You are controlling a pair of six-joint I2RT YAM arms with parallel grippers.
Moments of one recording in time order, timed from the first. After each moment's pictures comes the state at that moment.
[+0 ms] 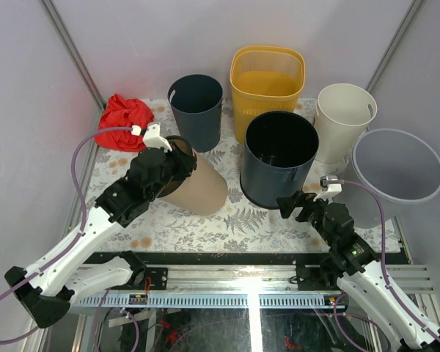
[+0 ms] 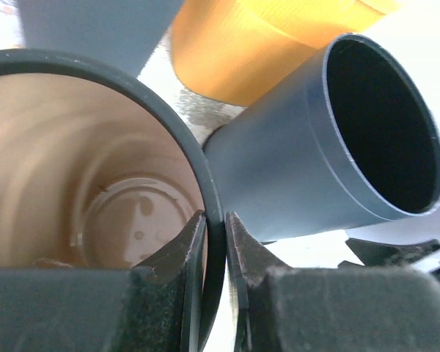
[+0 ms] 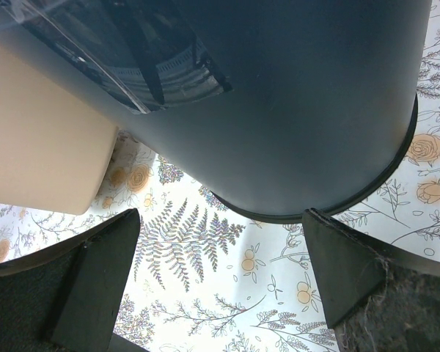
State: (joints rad) left arm -0.71 0.96 1.03 -0.43 -0.31 -0.67; right arm 0.53 0.33 0.28 -0.22 0.11 0.51
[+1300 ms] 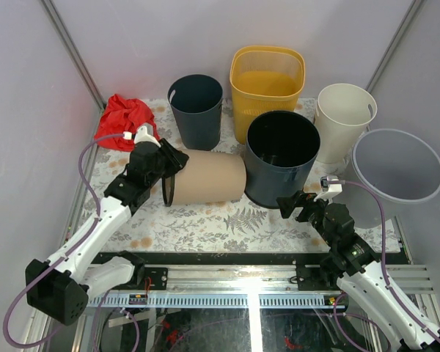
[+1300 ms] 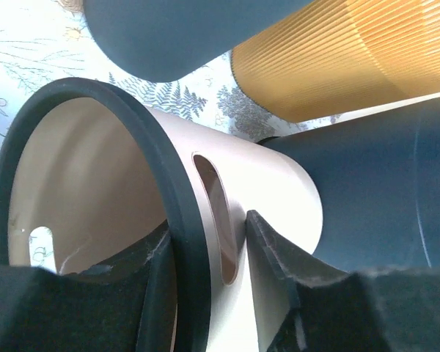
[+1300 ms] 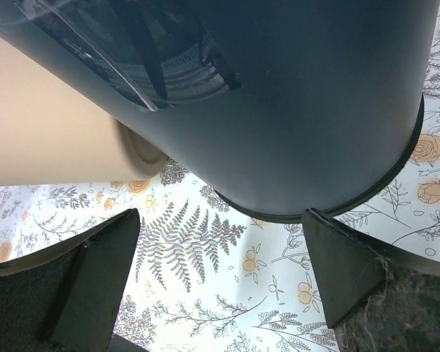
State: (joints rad) left arm -0.41 1.04 0.85 -0.25 -0.09 -0.80; right arm 0.53 0.33 0.27 -0.22 0.11 0.52
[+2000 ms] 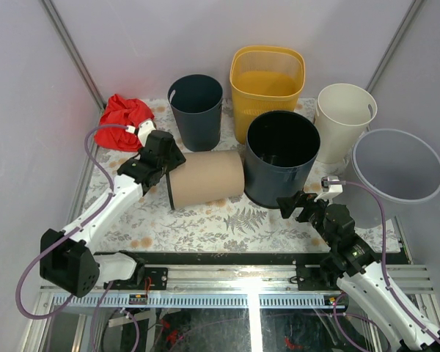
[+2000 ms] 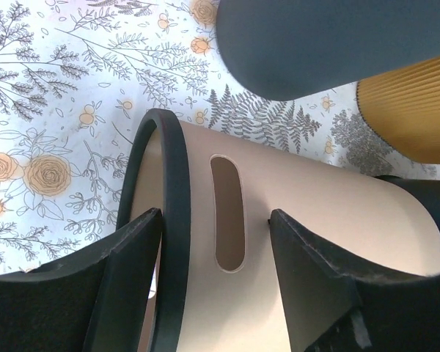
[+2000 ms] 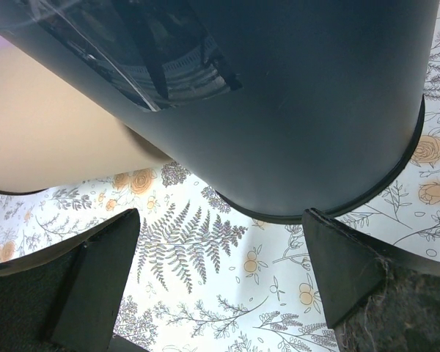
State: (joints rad) left arm -0.41 1.24 1.00 -0.46 -0.34 -0.78; right arm 0.53 0.32 0.27 -0.22 0.11 0.52
